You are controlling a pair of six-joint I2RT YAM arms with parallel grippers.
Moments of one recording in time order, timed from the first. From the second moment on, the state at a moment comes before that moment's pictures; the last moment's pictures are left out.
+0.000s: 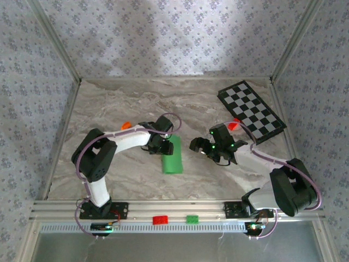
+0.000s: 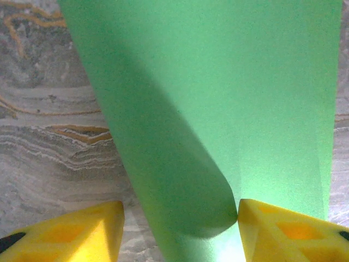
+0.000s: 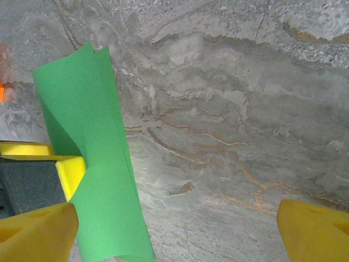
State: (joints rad) left arm -0.73 1.80 1.11 -0.62 0.09 -0.58; right arm 0.51 1.33 0.61 -0.21 -0.29 0.84
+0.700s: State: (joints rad) left arm -0.72 1.80 1.12 -0.64 0.14 -0.44; right arm 0.51 1.33 0.61 -0.21 -0.29 0.84
